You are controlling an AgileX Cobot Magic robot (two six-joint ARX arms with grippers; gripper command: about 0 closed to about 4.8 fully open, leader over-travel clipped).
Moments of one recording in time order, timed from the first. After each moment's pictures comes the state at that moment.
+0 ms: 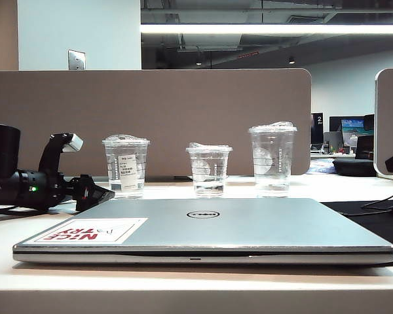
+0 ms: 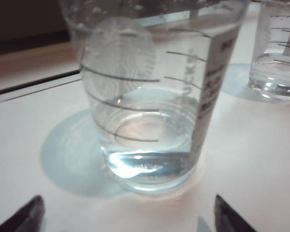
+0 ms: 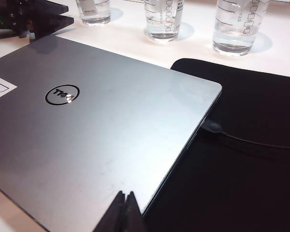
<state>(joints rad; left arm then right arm) 0.00 2.31 1.08 1.10 0.68 0.15 0.48 0.26 0.01 -0.02 0.02 0.00</state>
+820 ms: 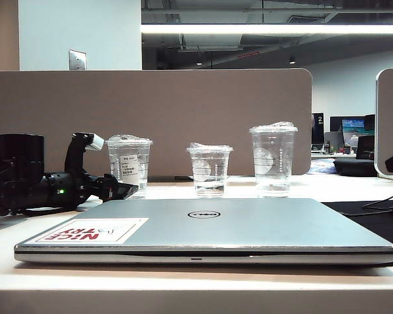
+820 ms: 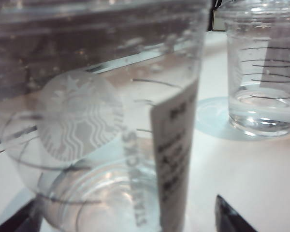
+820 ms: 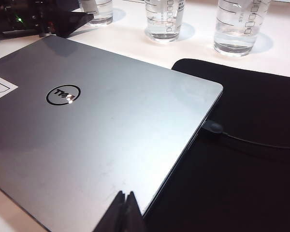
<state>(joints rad) -0.07 2.43 1.23 1.21 0.69 0.13 0.48 0.26 0.01 -0.02 0.02 0.00</state>
